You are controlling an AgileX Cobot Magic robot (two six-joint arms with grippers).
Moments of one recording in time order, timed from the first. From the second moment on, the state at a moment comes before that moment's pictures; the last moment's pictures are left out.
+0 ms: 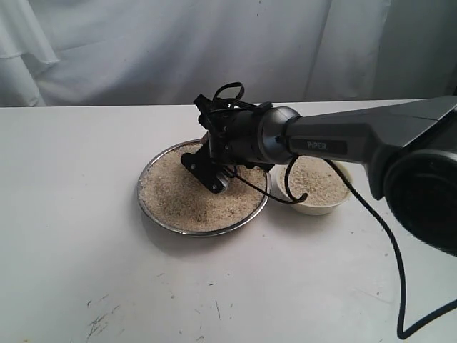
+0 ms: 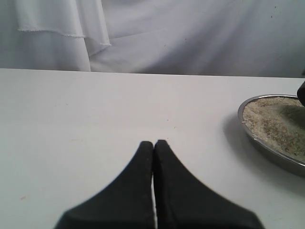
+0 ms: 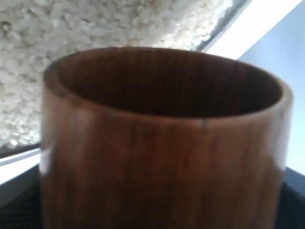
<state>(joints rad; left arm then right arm) 0.01 0.01 0.00 -0.04 0.29 0.01 0.81 2.34 -1.70 -1.24 0.63 -0.74</state>
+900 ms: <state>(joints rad) 0.01 0.01 0.00 -0.04 0.29 0.01 0.87 2.40 -1.71 -1.25 0.60 -0.63</state>
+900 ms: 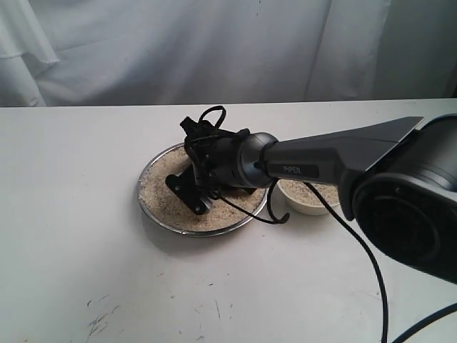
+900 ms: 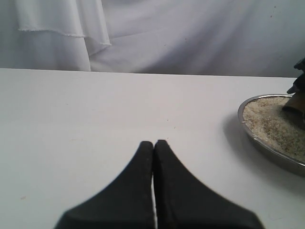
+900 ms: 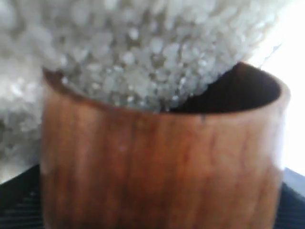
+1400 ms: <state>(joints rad) 0.01 0.01 0.00 -0.04 0.29 0.01 0.86 2.39 -1.72 -1.03 0.52 -0.63</state>
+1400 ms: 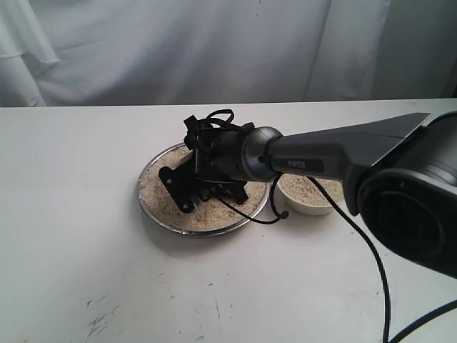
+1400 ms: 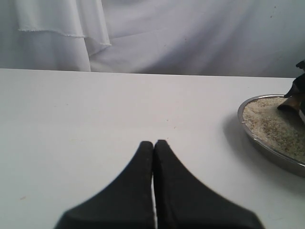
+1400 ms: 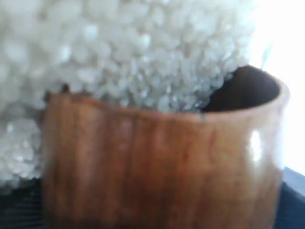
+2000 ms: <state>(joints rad) 0.01 0.01 0.00 -0.04 0.29 0.01 0.80 2.37 -1.72 -0.71 0.45 -0.63</state>
